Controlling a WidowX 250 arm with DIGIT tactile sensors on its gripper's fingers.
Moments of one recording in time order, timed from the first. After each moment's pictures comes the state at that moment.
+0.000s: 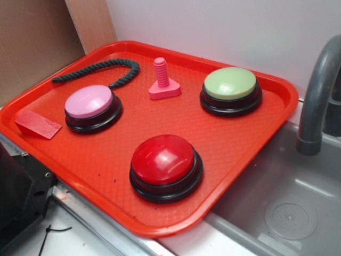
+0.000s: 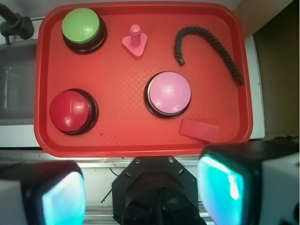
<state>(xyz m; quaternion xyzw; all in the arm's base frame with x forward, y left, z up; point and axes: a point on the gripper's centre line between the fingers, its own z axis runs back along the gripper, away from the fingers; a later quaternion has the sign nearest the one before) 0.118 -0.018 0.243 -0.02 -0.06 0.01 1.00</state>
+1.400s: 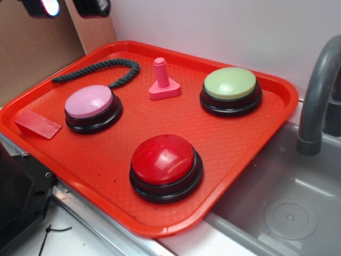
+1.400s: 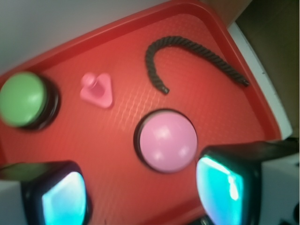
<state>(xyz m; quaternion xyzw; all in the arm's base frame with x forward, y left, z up) 0.211 0.021 0.166 -0.01 -0.07 0.25 0.97</state>
